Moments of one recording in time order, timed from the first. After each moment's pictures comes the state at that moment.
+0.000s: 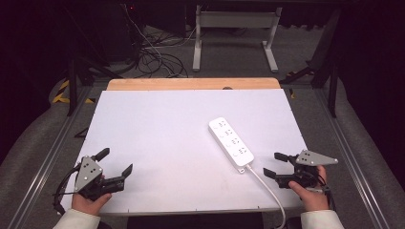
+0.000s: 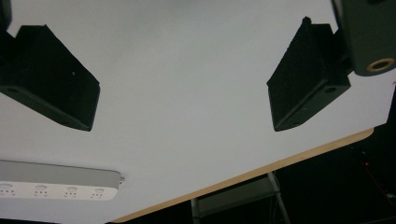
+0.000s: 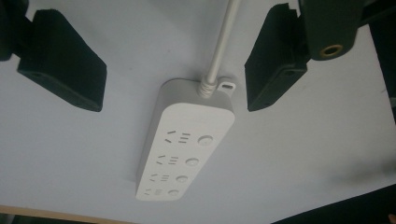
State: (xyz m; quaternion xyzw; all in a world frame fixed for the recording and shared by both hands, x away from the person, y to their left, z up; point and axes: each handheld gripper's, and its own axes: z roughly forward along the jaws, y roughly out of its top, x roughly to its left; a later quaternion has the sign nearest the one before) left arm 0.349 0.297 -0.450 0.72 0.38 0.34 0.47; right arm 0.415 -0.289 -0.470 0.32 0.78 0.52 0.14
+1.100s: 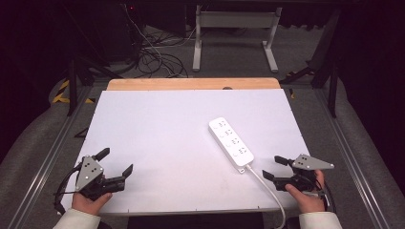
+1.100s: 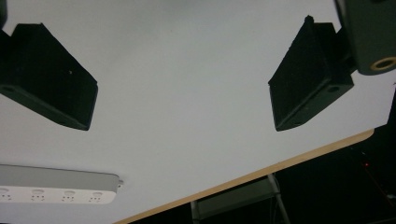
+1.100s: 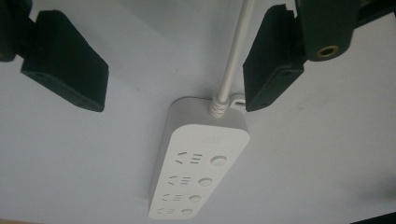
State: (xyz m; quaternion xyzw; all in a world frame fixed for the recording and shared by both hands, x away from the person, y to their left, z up) left arm 0.351 0.297 -0.452 0.73 0.37 0.34 0.46; right arm 0.408 -0.285 -0.482 0.34 0.78 0.50 0.17
